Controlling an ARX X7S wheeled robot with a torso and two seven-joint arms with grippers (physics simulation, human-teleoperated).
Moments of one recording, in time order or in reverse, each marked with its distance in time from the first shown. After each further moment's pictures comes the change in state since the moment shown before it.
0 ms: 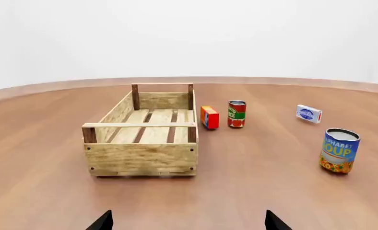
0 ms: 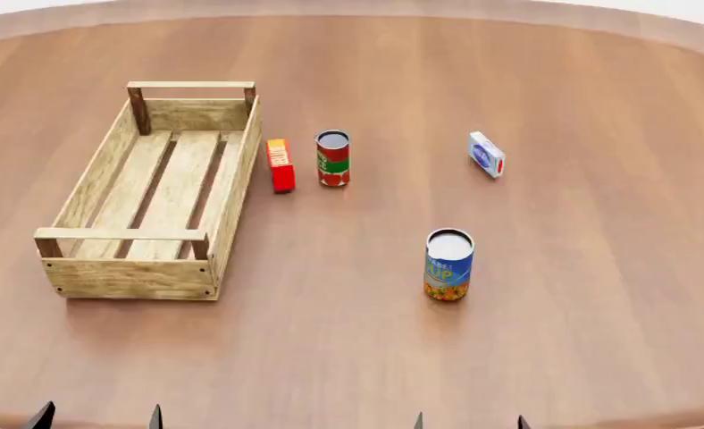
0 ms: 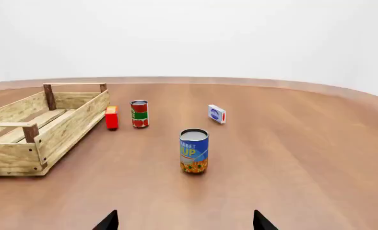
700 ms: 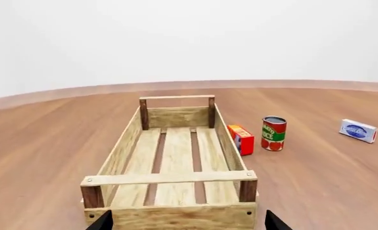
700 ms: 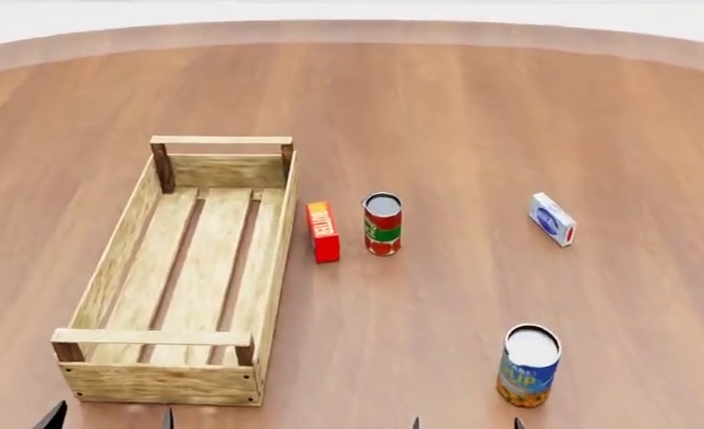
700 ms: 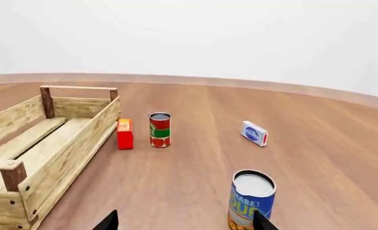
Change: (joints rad) left arm -0.010 -0.065 0.096 -0.024 -0.049 0.019 -0.068; right arm 0.004 0.070 -0.084 0.008 0.032 0.012 0.071
